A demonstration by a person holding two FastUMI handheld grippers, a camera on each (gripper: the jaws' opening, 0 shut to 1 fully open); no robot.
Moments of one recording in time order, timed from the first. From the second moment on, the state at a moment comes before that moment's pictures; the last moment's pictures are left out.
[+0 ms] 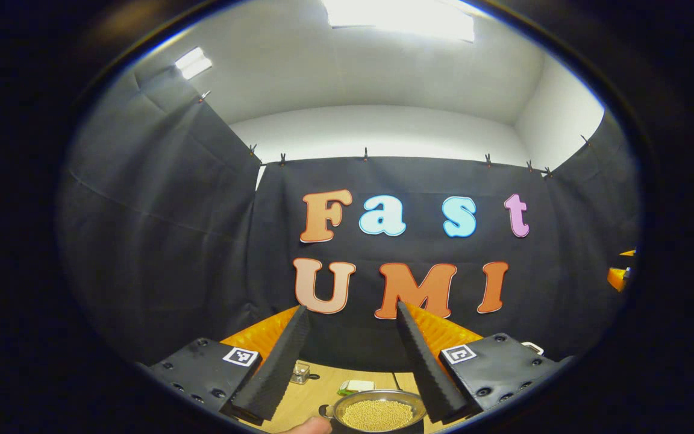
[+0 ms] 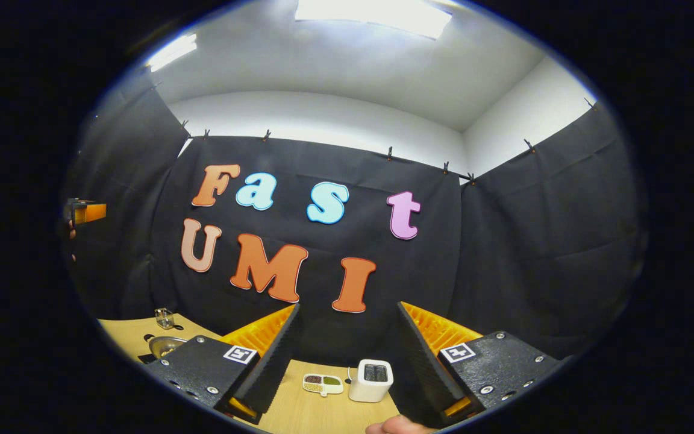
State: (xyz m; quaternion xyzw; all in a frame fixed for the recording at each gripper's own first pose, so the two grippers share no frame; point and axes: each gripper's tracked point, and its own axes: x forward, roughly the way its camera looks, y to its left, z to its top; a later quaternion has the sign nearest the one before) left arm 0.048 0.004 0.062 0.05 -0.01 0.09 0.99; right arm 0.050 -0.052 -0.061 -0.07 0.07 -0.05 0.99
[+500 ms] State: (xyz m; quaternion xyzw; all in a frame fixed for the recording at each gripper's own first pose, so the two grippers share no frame) left arm 0.025 -0.022 0.085 0.06 -0.06 0.07 0.99; right arm 0.040 -0.051 -0.046 -0.09 0.02 -0.05 0.99
